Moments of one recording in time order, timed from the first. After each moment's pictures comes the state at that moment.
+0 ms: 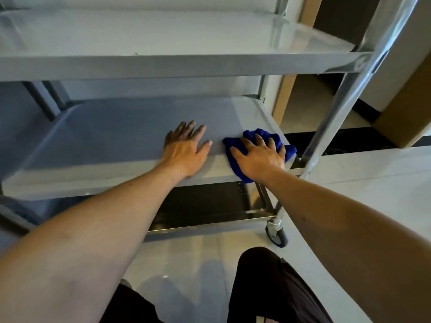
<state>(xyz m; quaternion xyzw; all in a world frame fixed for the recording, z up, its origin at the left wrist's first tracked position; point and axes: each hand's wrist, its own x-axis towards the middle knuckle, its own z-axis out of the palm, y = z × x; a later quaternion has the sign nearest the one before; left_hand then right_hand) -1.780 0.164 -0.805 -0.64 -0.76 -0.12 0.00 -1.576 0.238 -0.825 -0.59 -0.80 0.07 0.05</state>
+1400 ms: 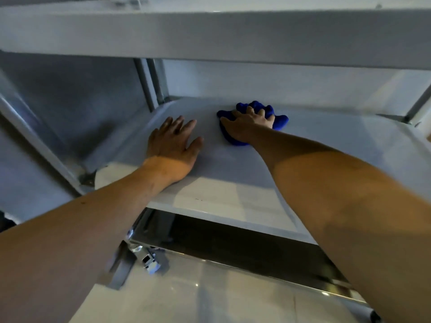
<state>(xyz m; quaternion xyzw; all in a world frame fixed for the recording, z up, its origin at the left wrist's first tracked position) -2.002 0.104 -0.811 -0.46 -0.88 -0.12 0.07 -1.921 0.310 -0.808 -0.44 -0.89 0.06 -0.01</state>
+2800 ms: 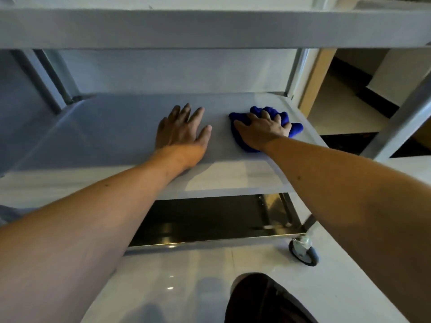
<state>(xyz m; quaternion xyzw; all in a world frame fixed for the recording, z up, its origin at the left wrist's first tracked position) -1.822 0.181 -0.797 -0.59 -0.79 -0.16 0.06 -1.657 0.312 -0.805 -0.62 -0.78 0.07 0.02</state>
